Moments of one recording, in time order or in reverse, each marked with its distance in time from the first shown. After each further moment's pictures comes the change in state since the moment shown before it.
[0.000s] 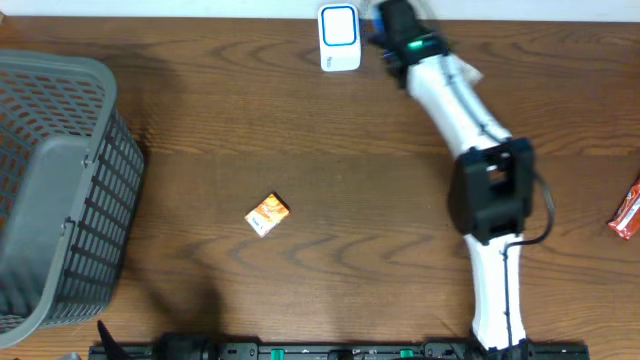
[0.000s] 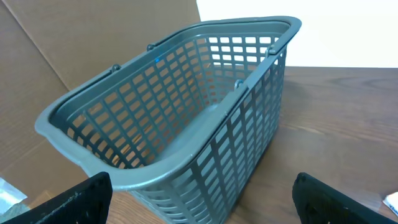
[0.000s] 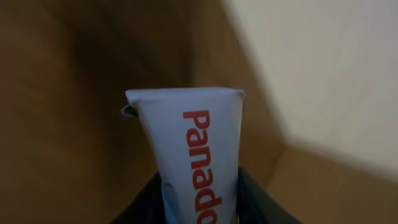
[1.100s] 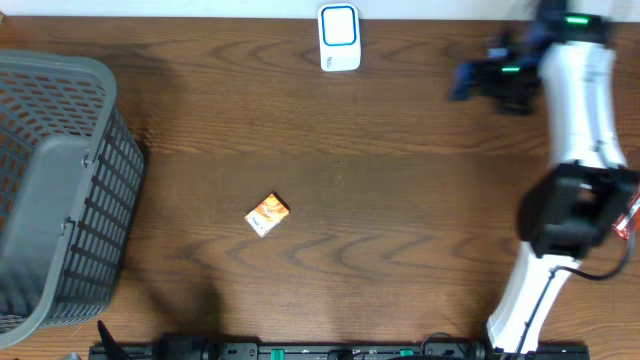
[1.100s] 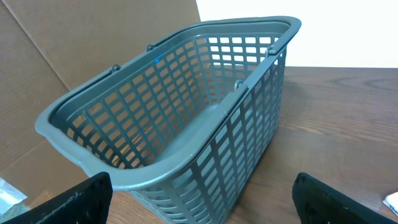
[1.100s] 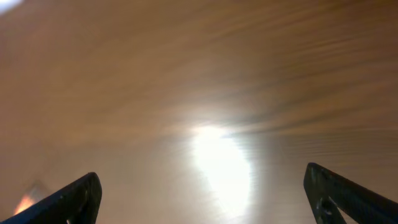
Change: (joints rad) left arm 0.000 0.000 0.000 -0.001 0.000 0.000; right arm -0.261 -0.180 0.003 -0.556 -1.025 0.734
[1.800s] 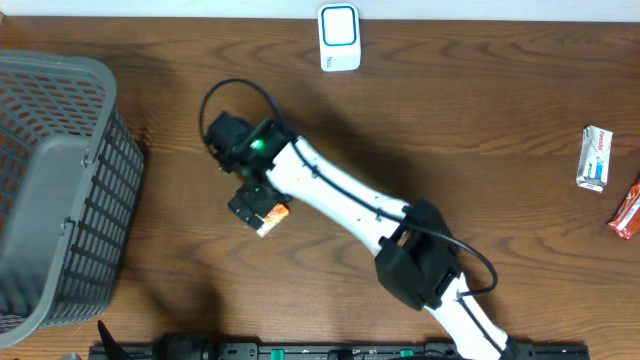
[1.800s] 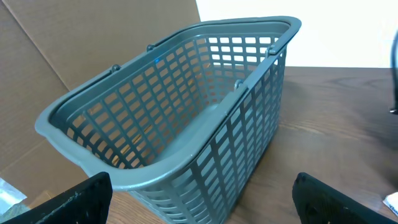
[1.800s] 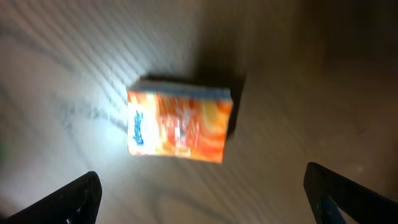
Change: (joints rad) left arm 0.000 0.000 0.000 0.000 0.000 0.000; right arm 0.959 0.109 -0.006 0.140 0.351 -0.039
